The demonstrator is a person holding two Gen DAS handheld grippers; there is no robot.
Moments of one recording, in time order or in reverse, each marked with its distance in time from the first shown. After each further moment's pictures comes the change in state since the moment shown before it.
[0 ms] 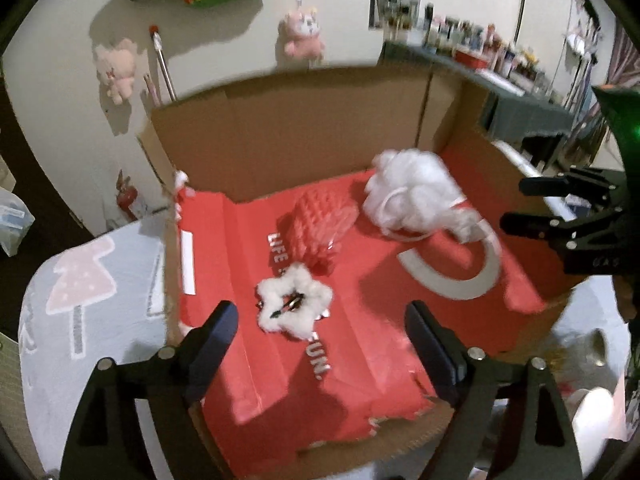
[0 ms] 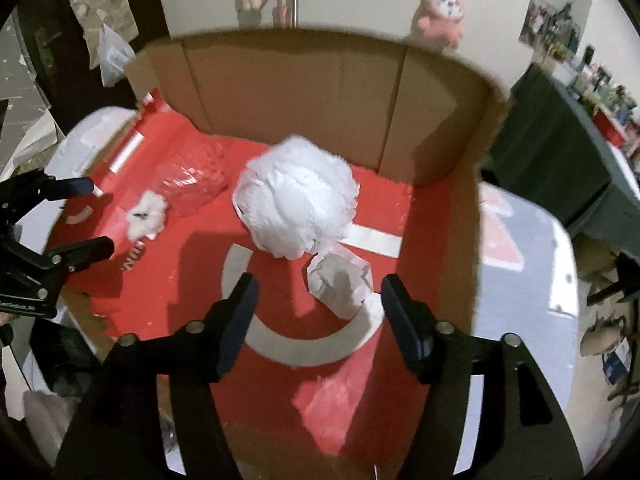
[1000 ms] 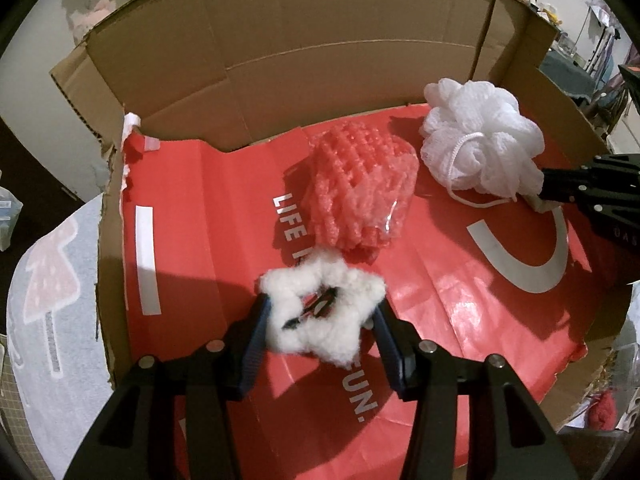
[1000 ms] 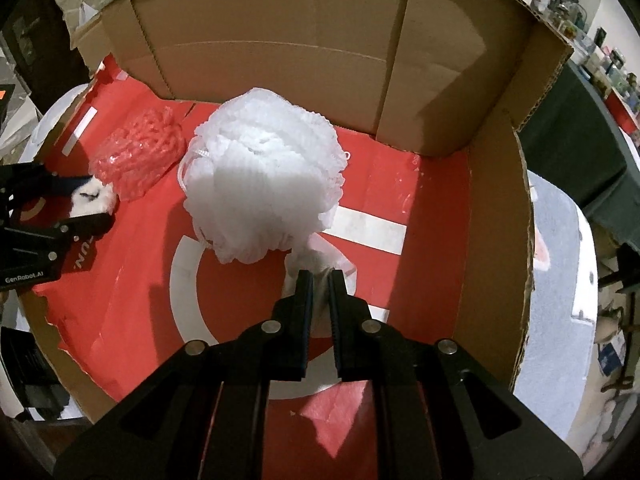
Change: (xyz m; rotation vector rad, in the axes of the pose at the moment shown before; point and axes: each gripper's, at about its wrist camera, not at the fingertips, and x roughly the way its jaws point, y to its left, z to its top) left arm 0.111 0.028 0.015 0.022 0.249 0.026; right arm 0.075 -0.012 0.003 0.005 0.156 -0.002
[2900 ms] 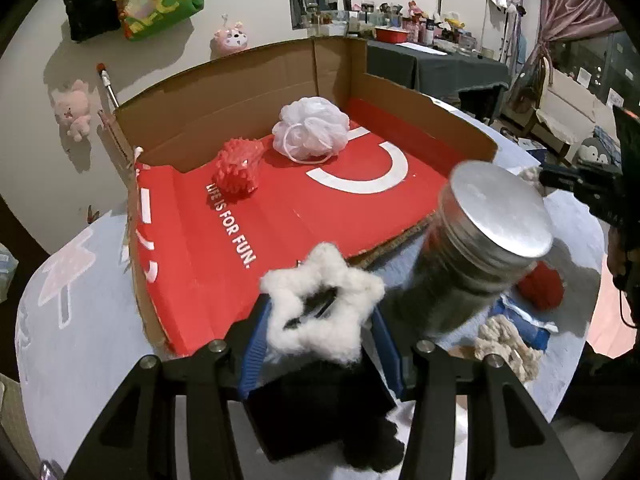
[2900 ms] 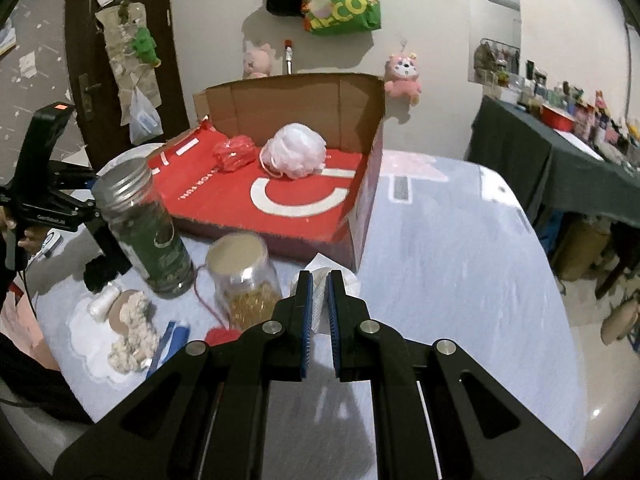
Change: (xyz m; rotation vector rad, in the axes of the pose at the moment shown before) left arm -0.115 -0.066 -0.135 0.209 -0.249 -0.105; right arm -0.144 0.001 -0.230 0.052 -0.489 0.036
